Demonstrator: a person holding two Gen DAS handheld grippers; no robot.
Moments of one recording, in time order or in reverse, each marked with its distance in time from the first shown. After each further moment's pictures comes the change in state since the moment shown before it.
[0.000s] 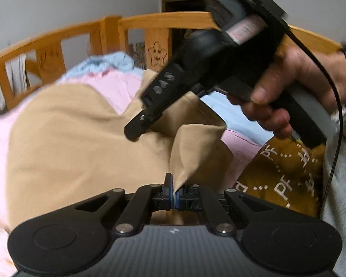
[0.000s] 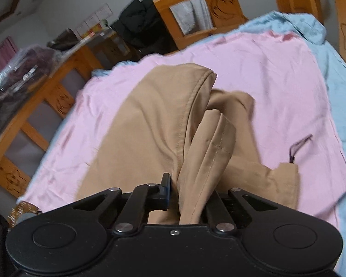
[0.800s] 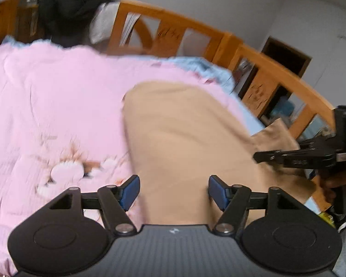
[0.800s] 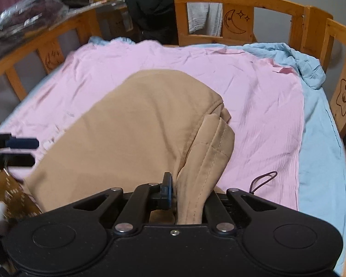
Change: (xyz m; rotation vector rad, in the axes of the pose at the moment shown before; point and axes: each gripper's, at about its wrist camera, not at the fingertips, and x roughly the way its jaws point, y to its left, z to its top) left arm -0.079 0.117 -0.030 -0.566 -0.050 0.201; right arm -0.005 0.008 0.005 -0.341 0.037 -0.173
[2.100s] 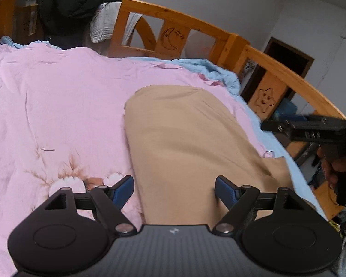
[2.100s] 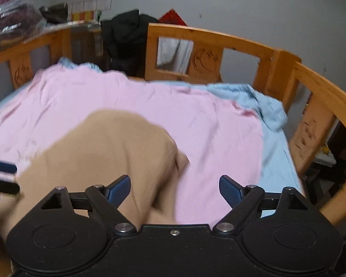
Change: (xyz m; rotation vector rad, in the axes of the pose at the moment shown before) left arm 0.025 0.004 0.023 0.007 -0.016 0.009; right arm 0.001 0.009 0.044 -0.021 -0.207 -0.199
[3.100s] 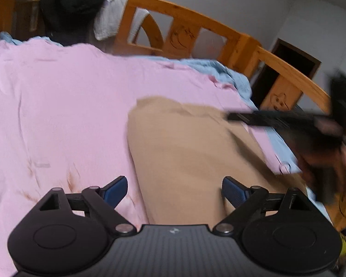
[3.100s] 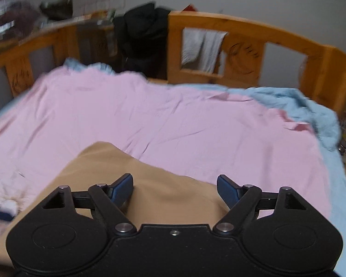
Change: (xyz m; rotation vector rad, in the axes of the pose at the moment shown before) left arm 0.037 0.019 0.025 -0.028 -0.008 0.018; right arm 0.102 0.019 0.035 0.034 0.006 0.088
